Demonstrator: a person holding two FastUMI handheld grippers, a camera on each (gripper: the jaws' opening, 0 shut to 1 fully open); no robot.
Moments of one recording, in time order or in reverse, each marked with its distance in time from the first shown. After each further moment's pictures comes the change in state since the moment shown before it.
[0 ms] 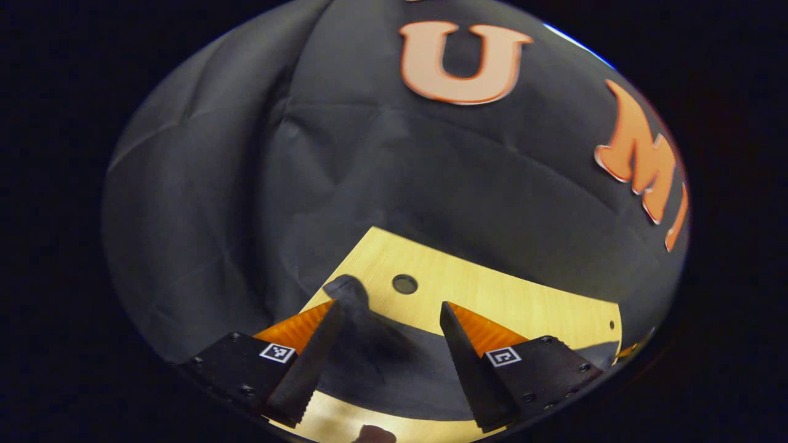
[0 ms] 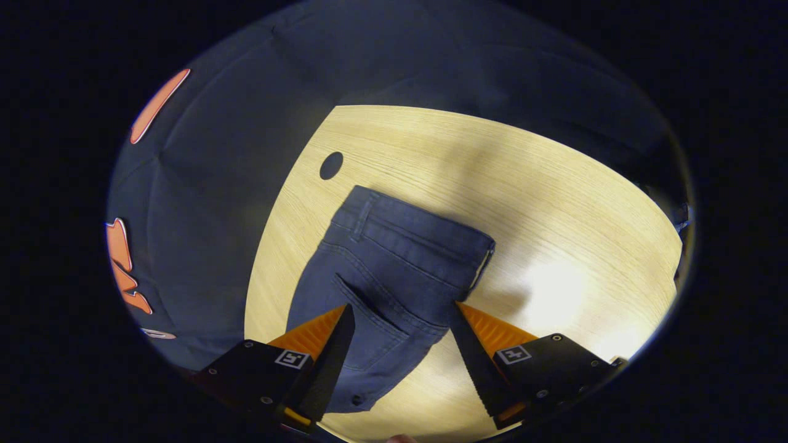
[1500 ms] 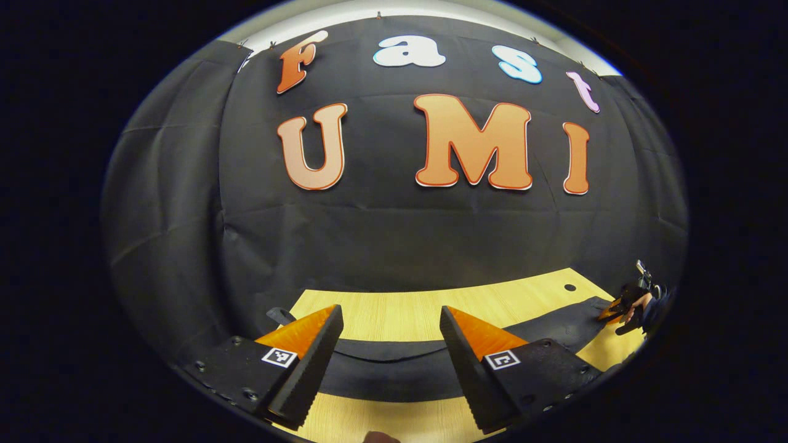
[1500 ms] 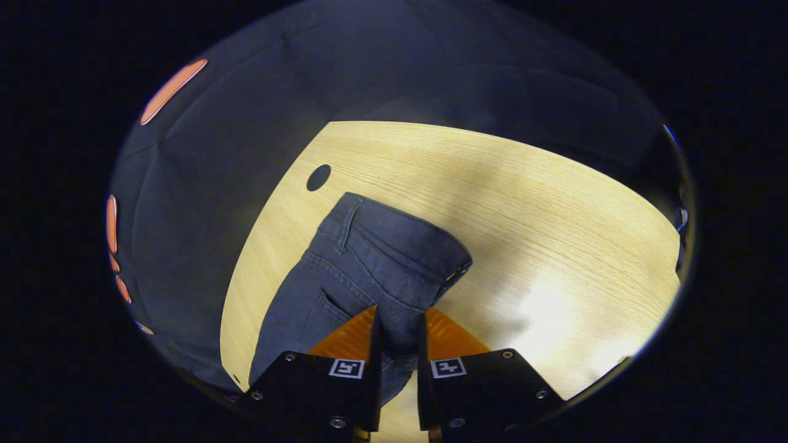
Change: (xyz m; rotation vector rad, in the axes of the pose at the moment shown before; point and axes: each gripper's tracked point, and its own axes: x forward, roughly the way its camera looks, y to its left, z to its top) left arm -0.194 -0.176 -0.019 0.285 -0.258 -0.203; right arm 0.026 0.000 0.015 -0.045 -0.216 -0.046
